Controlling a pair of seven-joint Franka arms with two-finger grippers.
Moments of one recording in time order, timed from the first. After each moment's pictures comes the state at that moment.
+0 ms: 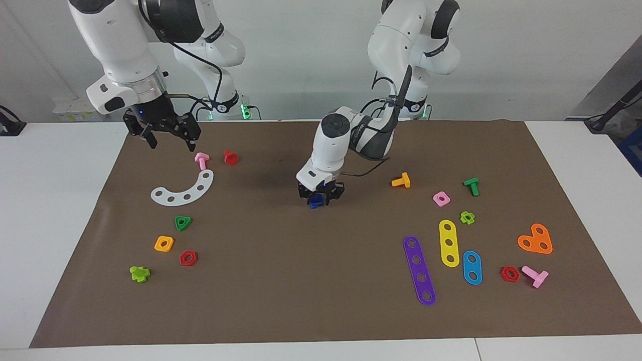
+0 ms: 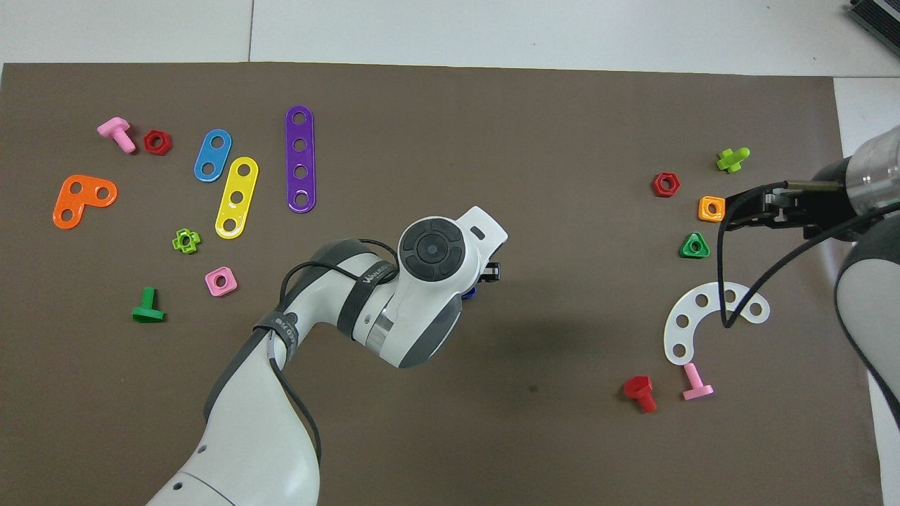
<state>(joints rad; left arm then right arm) -0.73 0.47 -0.01 -1.75 -0.12 2.32 -0.58 0.01 0.00 0.06 -1.62 -0.02 1.64 0.19</state>
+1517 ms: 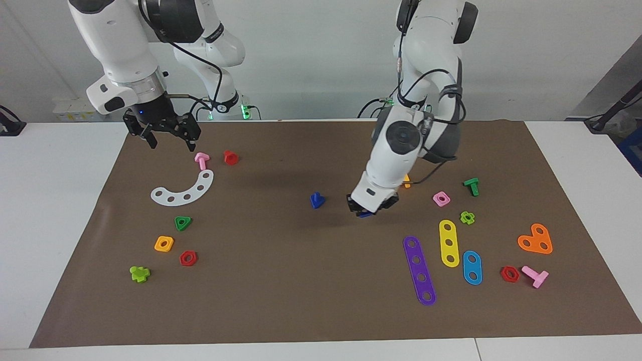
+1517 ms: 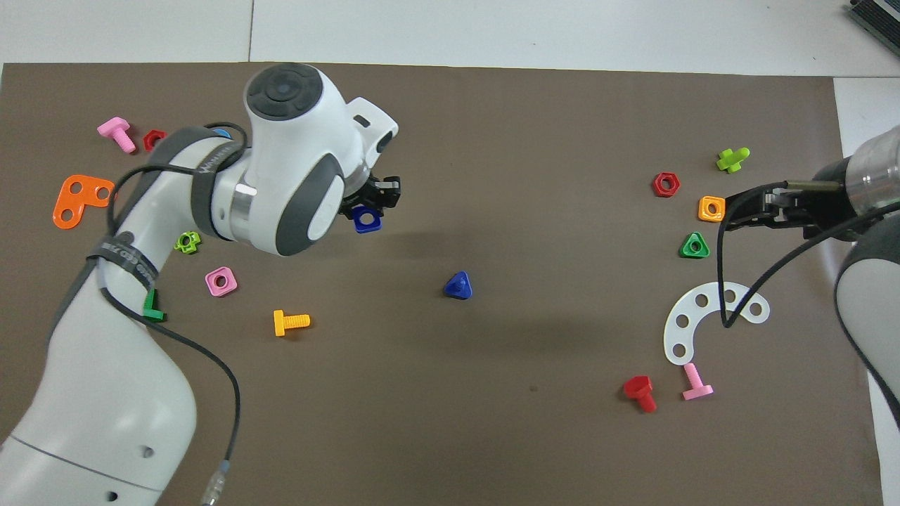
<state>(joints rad) -0.43 0.49 0.02 -1.44 -0.11 1.87 -0.40 0.01 0.00 0.06 -1.62 -0.02 1.64 0.19</state>
